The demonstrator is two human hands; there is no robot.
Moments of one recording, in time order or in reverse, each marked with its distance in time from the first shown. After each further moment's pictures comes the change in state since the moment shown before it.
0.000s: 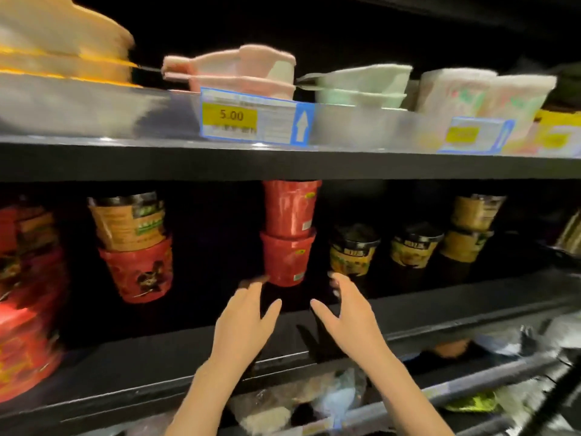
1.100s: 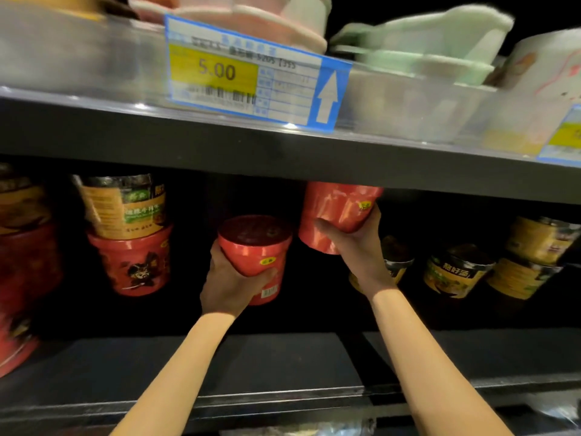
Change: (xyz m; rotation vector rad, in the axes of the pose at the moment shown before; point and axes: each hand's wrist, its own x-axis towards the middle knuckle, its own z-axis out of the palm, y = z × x) left_hand 0.085 -0.022 0.019 -0.513 0.213 -0.424; right_hand 0.148 -0.013 -0.011 0.712 0.119 0.022
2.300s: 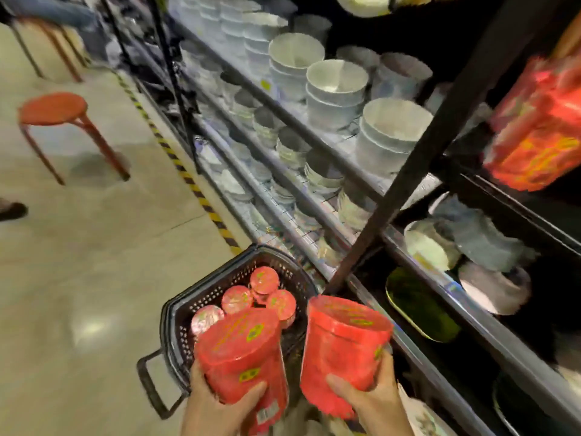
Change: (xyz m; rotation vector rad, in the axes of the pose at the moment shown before) left_hand -0.474 -0.249 -0.309 -0.217 0.887 -0.557; right_hand -0.505 0.092 0.188 -0.085 -1.174 0.586
